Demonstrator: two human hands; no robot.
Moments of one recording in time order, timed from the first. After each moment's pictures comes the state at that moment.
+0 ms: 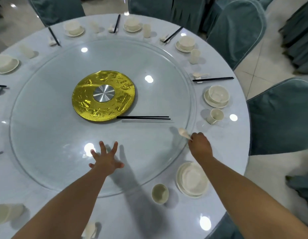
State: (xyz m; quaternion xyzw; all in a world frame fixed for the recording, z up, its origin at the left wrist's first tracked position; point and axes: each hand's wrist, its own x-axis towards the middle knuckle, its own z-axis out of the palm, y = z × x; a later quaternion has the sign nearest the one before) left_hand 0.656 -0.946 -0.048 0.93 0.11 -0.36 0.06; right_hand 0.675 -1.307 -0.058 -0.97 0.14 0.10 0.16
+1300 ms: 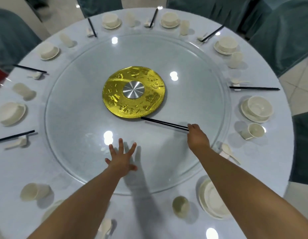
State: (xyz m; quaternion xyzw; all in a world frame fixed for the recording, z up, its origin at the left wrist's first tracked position) left_hand 0.652 -0.901 -0.079 0.93 0.10 -0.36 0.08; right_hand 0.760 -1.205 -0.074 -0.97 0.01 0.19 0.15
